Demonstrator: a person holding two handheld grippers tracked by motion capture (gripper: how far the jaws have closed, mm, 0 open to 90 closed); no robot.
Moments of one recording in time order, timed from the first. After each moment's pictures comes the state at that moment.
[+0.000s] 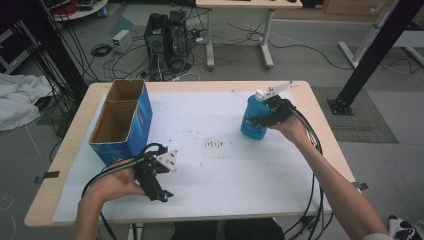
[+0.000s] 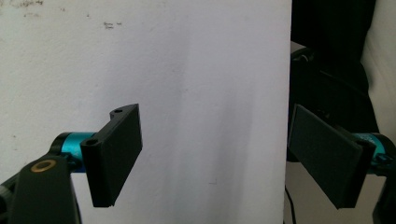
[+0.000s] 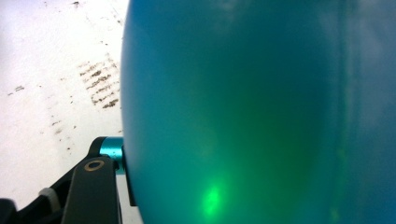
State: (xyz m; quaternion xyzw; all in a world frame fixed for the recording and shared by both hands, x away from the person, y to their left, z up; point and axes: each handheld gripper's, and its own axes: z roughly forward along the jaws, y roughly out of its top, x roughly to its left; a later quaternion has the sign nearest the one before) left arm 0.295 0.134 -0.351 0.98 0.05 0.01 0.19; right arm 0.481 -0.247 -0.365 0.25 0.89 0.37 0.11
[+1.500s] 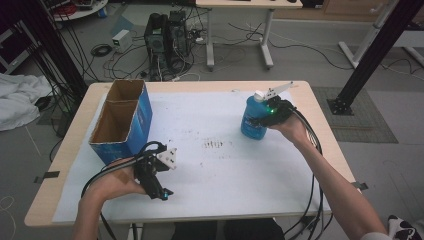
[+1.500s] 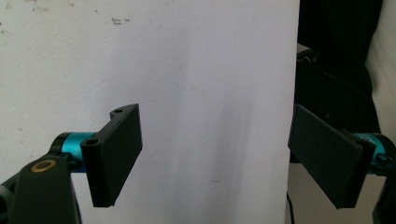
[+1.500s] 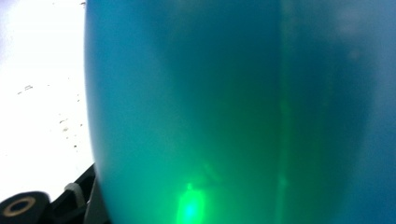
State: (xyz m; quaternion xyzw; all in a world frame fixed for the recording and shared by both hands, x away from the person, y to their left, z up) left arm 0.299 0.135 -0.348 0.98 0.07 0.01 0.19; right arm 0.483 -0.249 -0.369 0.24 0.89 0.38 0.10
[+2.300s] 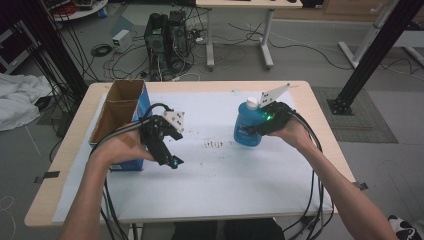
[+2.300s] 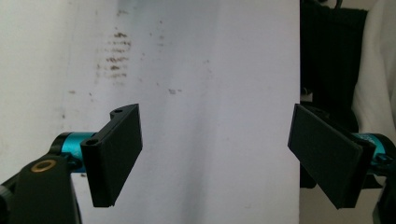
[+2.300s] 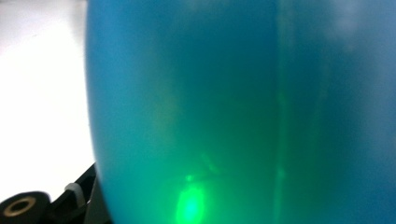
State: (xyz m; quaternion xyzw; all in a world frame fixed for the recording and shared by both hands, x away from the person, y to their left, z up) left arm 0.351 0.115 -0.273 0.97 0.05 0.01 0.23; right arm 0.435 -0.224 -0.332 0.14 0.91 0.38 0.07
